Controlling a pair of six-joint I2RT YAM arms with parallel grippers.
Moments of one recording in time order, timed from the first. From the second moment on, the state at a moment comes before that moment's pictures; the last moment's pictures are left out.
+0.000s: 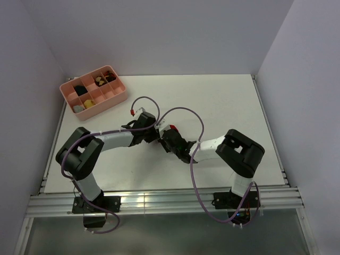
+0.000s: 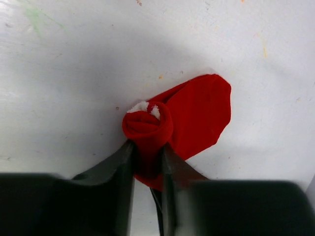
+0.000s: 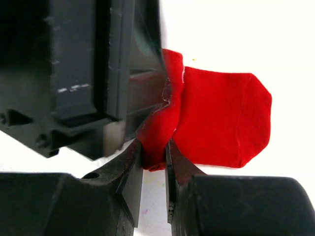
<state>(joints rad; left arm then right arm) -0.66 1.73 0.91 -0.01 -0.12 -1.08 0.93 1.77 0.75 0.41 0.29 0.06</state>
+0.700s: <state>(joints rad) -0.65 1.53 0.72 0.13 -0.20 -1.17 0.53 1.88 0.84 0.43 -0.51 0.42</state>
